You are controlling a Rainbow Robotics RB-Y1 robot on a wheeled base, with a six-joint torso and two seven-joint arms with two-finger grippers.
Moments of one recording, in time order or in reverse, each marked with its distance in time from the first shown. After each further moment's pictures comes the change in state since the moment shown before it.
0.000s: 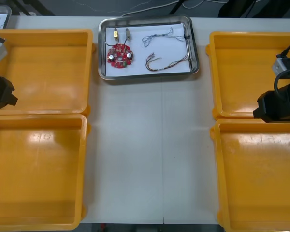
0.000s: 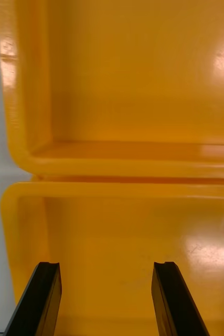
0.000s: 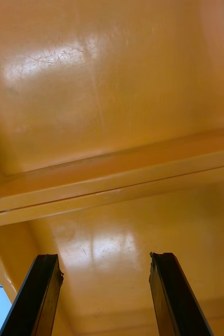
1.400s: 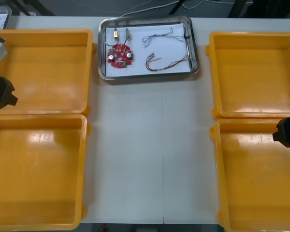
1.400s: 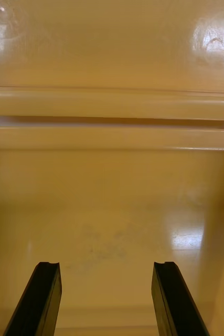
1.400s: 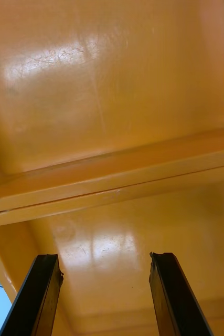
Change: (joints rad) right arm 0.246 0.042 -0.135 0.000 0.094 -0.069 0.226; left arm 0.000 0.000 0.000 0.000 0.000 0.000 0.000
